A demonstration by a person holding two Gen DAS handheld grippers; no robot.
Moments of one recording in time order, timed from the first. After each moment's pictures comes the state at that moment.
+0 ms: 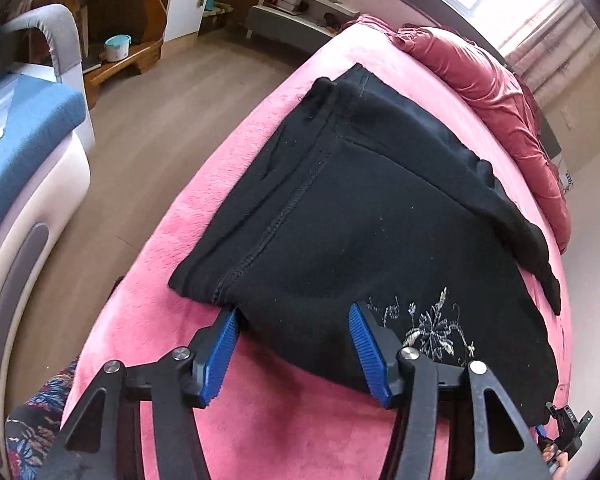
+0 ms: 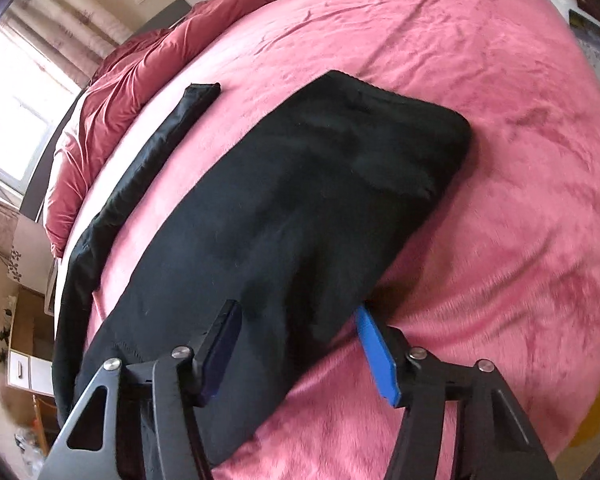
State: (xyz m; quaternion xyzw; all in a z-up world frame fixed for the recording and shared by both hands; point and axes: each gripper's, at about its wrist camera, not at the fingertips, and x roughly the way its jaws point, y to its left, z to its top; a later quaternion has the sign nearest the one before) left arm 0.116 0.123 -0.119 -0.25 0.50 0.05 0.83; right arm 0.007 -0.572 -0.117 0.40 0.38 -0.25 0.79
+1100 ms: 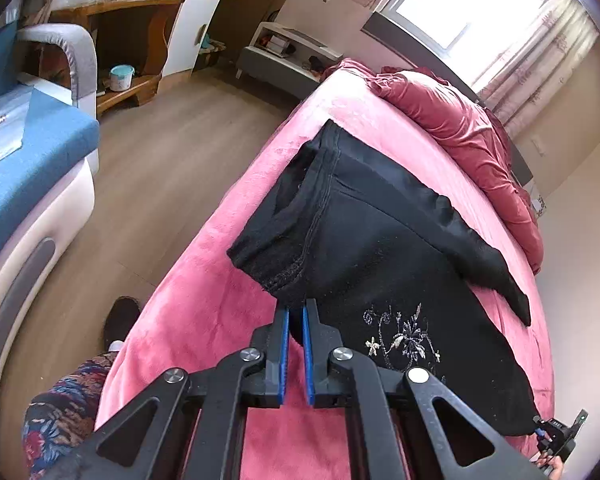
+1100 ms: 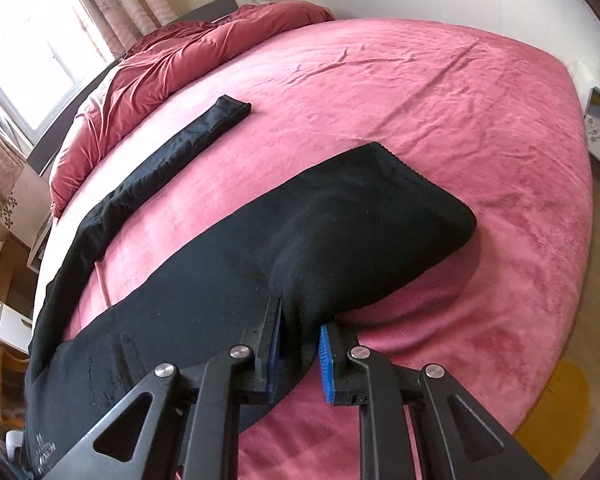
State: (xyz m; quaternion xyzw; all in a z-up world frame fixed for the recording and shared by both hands) left arm 0.041 0.147 -0.065 -0.27 0.42 0.03 0.87; right arm -0.029 -0.567 -0.073 0.30 0.39 -0.24 0.84
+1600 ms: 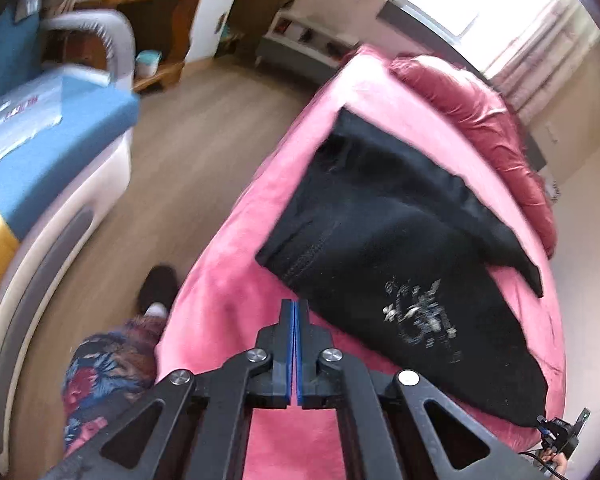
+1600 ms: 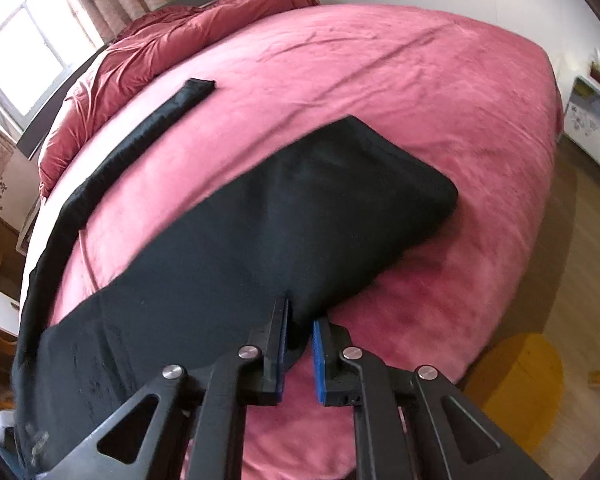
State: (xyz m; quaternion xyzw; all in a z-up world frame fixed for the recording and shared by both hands) left arm -0.021 0.167 -0.078 -0.26 0.47 0.05 0.84; right arm -0.098 -0.574 -0.097 0.31 0.42 -0.26 0.81
